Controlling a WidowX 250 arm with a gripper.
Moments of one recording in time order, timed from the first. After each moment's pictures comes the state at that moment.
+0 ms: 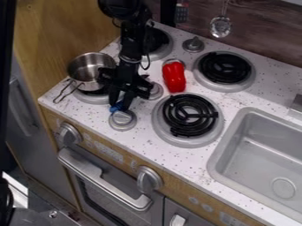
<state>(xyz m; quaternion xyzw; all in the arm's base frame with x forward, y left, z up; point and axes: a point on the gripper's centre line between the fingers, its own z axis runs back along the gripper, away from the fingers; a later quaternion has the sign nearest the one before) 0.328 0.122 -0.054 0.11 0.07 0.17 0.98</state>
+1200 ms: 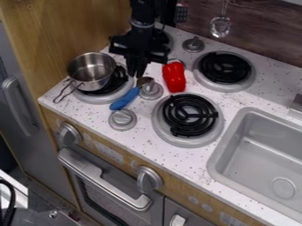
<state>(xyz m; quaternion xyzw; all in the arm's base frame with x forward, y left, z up) 0.354 0.106 0.008 0.08 -0.03 0.21 0.97</state>
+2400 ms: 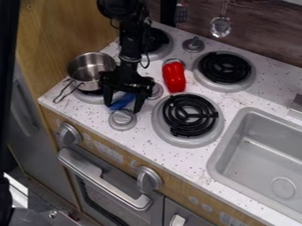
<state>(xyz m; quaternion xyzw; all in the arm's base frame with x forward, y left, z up) 0.333 0.123 -0.062 0.08 0.08 0.24 0.97</state>
